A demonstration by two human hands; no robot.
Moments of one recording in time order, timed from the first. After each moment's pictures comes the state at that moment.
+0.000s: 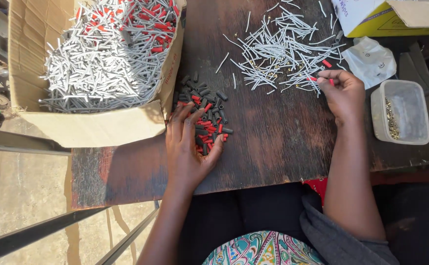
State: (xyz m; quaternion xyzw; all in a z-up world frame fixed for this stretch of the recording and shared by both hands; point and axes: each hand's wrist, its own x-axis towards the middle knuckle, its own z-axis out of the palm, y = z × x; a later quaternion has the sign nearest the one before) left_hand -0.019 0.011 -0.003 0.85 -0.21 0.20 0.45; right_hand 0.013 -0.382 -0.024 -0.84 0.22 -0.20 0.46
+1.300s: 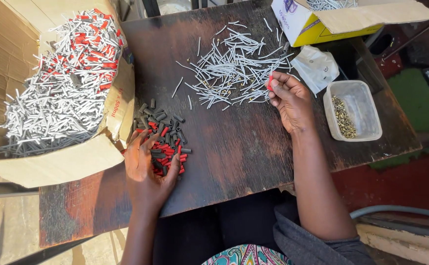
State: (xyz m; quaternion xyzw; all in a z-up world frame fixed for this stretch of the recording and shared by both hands) left_hand -0.022 -0.007 0.015 0.86 -0.20 0.22 0.42; right_hand 0.013 -0.369 -0.018 -0.57 0.11 -0.19 0.80
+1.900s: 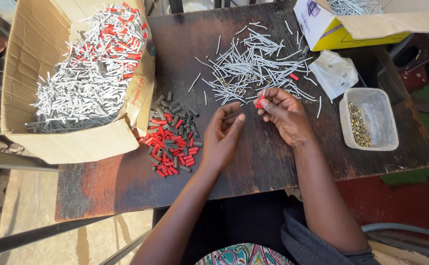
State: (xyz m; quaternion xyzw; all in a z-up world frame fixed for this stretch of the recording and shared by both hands) left_hand 0.002 -0.139 -0.028 0.60 -0.12 -0.06 0.79; right_hand 0.000 -0.332 -0.019 -0.59 0.04 -0.06 0.81
